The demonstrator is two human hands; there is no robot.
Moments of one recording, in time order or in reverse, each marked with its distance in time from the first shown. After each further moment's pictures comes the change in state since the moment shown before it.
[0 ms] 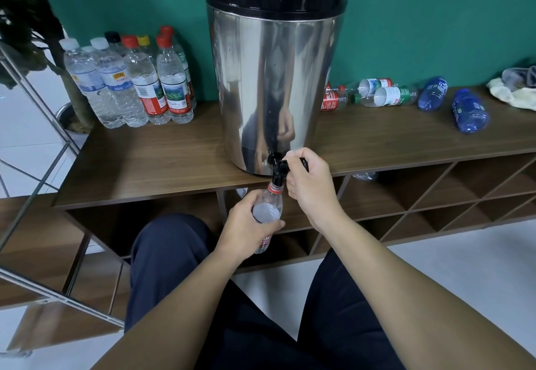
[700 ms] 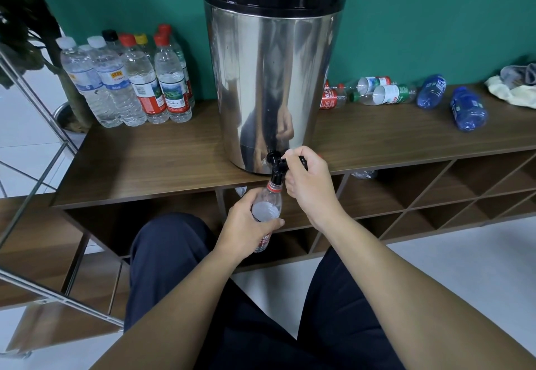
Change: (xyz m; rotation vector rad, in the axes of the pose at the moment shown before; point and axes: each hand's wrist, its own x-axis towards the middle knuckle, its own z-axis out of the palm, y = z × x) left_hand -0.001 0.001 0.001 -0.034 -0.001 0.011; right_hand -0.001 0.000 -0.001 -0.007 -0.008 -0.001
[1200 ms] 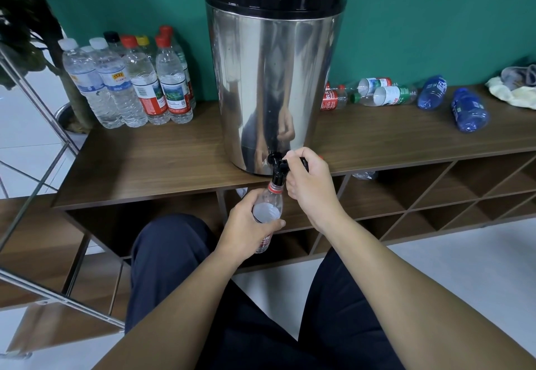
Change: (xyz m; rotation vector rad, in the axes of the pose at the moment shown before) left_hand 0.000 -0.002 0.000 0.025 -0.007 -0.011; right_hand -0.001 -0.001 0.000 -0.008 -0.005 -0.004
